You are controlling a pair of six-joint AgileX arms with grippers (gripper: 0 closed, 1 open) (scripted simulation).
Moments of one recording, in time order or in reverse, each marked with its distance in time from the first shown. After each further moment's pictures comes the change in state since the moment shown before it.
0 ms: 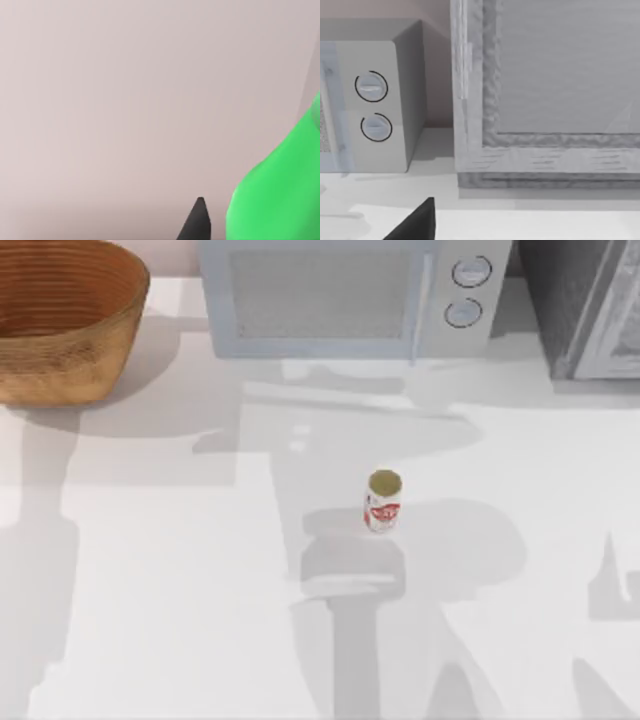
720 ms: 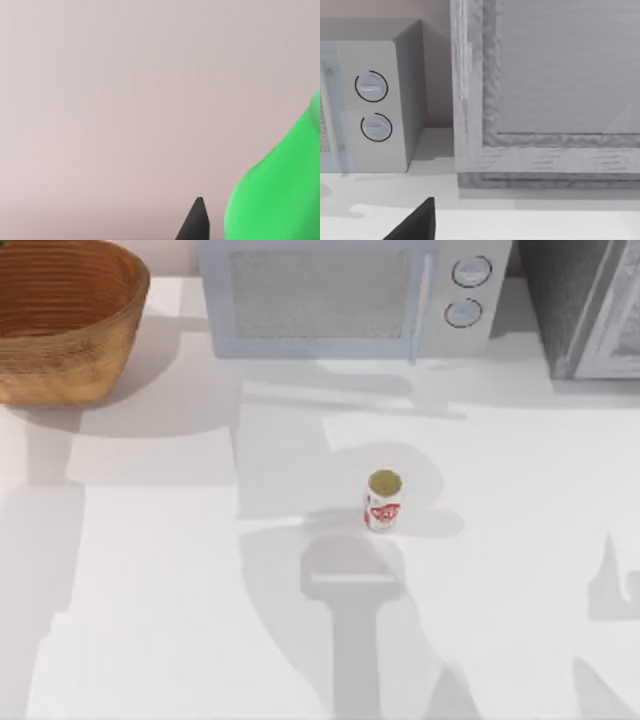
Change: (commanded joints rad) left arm -0.012 0.217 0.092 0.125 -0.008 -0.002; right arm 0.000 0.000 0.000 0.000 0.000 0.000
